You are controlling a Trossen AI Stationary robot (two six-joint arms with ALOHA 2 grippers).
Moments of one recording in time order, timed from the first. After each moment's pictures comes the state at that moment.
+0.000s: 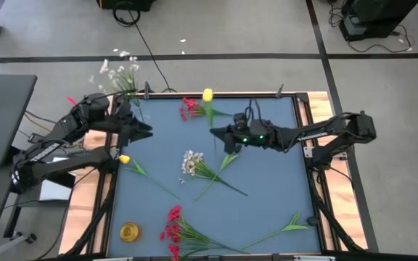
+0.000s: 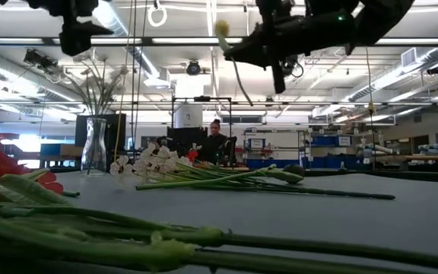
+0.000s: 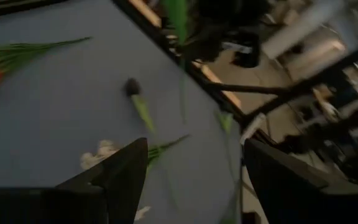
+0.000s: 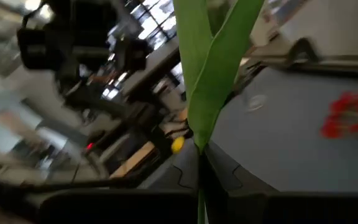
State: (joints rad) left arm 0.56 0.60 0.83 -0.60 0.56 -0.54; right arm -0.08 1.51 0.79 0.61 0.16 0.70
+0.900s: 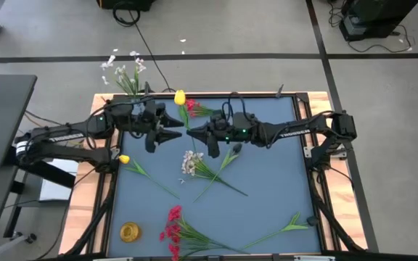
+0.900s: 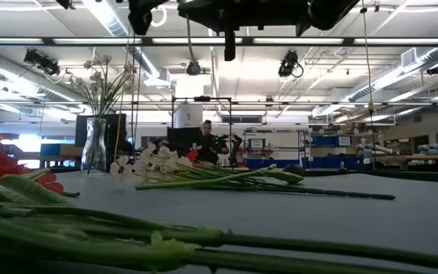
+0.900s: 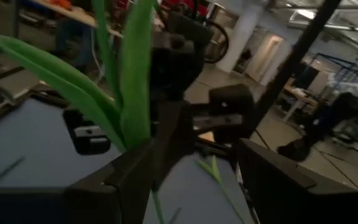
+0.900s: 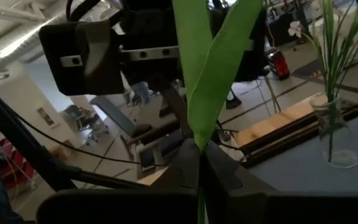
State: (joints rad) left arm 0.25 0.93 0.83 0.07 0.33 -0.38; right arm -0.08 1.70 1.13 0.61 -0.05 0.50
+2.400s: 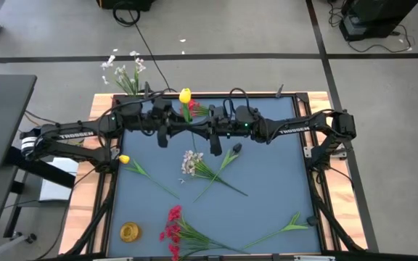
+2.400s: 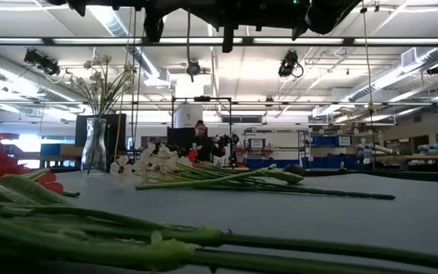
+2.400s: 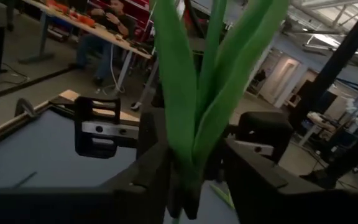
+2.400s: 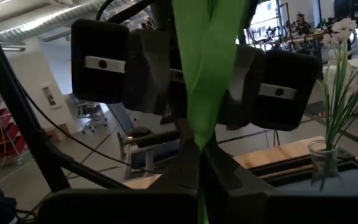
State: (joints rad) left arm 0.25 1.04 0.83 0.24 0.24 -0.43; right arm -0.14 1.70 1.13 0.68 -0.16 0.30
